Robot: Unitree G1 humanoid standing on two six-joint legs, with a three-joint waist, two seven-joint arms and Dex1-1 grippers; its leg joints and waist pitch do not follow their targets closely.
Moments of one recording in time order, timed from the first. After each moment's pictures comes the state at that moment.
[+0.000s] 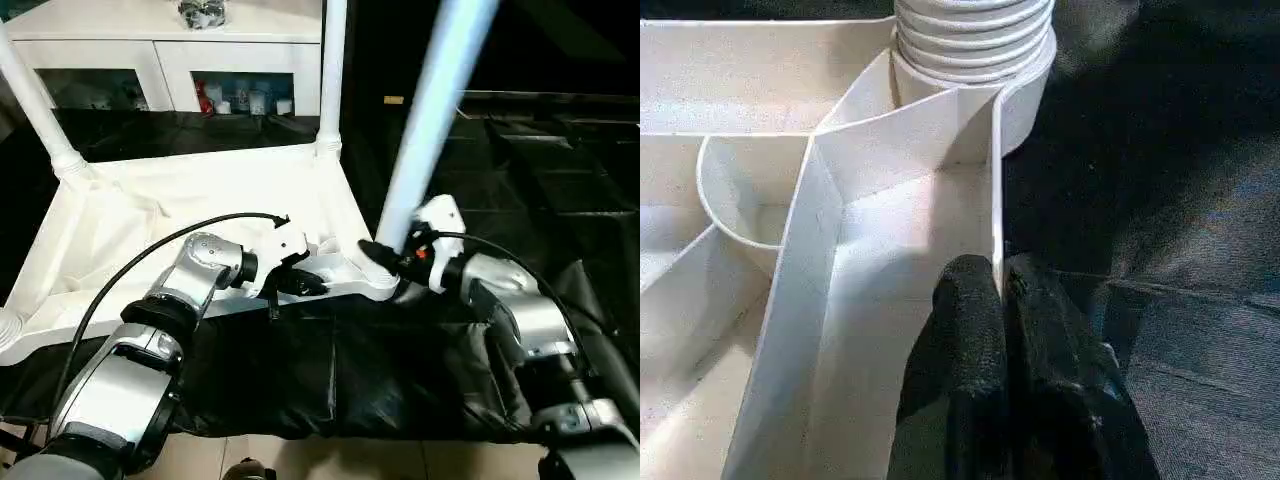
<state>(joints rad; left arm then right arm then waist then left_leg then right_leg) -0.82 0.29 -0.26 1.02 0.08 -0.09 -1.19 -0.52 -0.29 0.11 0.44 0.17 0.23 0.80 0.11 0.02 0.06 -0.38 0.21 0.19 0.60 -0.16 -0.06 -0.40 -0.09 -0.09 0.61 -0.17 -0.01</state>
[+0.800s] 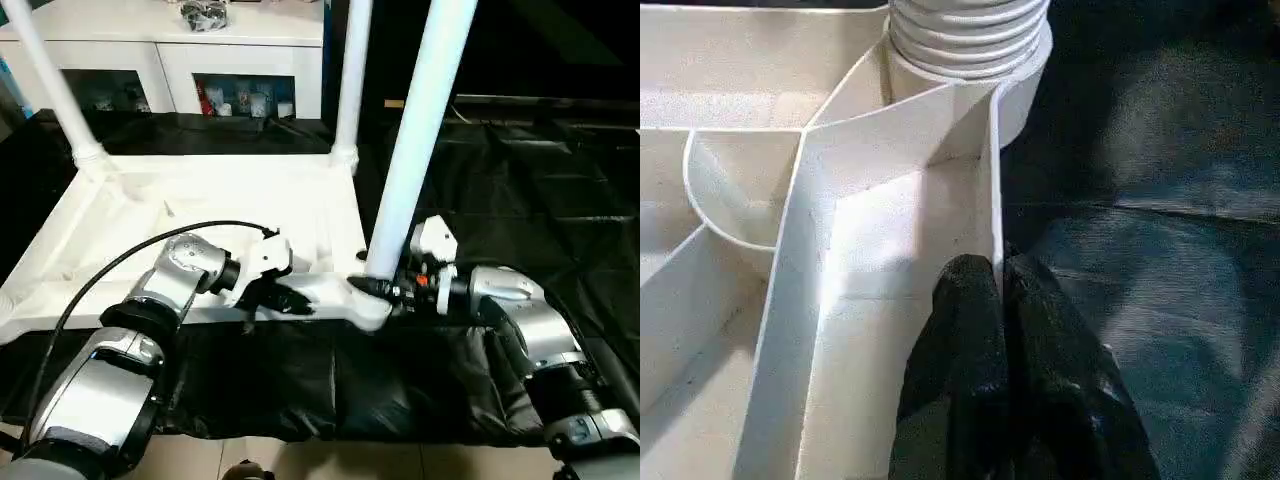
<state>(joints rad) -0.80 0.35 -0.28 1.01 0.07 -0.17 -1.41 -0.46 -0.33 0.17 0.42 0.20 0.11 1.09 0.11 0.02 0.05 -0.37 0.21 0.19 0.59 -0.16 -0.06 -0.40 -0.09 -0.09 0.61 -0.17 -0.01</state>
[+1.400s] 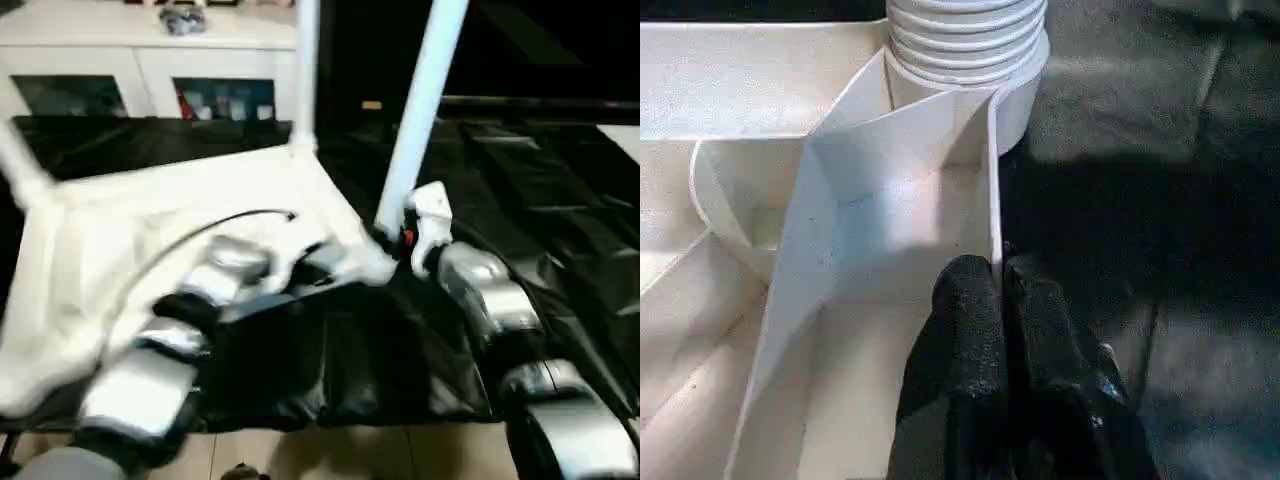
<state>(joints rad) -0.88 0.14 -0.22 1.06 0.10 0.10 -0.91 -0.72 -0.15 0.02 0.84 0.13 0.11 0.44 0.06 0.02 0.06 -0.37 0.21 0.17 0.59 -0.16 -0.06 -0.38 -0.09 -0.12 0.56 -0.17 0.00</state>
